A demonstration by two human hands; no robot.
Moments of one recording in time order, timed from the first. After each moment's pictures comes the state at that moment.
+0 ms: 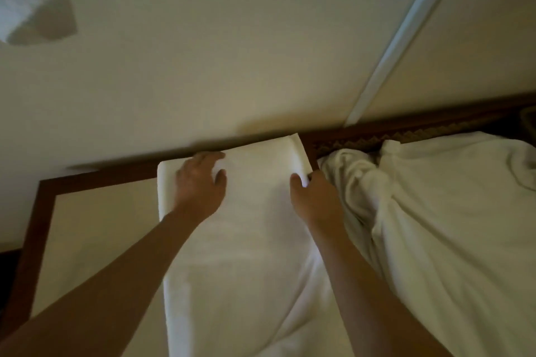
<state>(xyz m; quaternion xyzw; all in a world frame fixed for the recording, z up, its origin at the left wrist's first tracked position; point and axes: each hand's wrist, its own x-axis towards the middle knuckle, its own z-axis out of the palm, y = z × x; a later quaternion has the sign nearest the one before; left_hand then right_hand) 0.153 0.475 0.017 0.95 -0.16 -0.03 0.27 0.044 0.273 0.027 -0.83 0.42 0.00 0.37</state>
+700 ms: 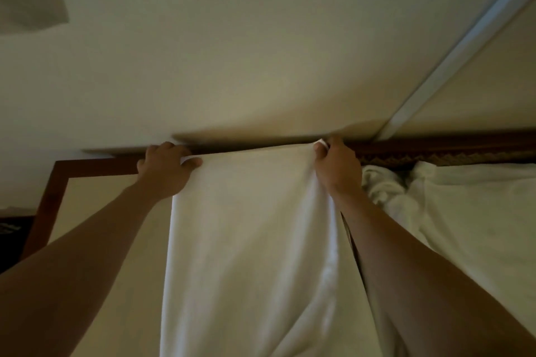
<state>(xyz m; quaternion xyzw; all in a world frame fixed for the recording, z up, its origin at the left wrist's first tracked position) 0.232 0.535 0.014 0.98 -0.03 -0.16 0.08 0.140 0.208 0.005 -0.92 0.28 -0.02 0.27</state>
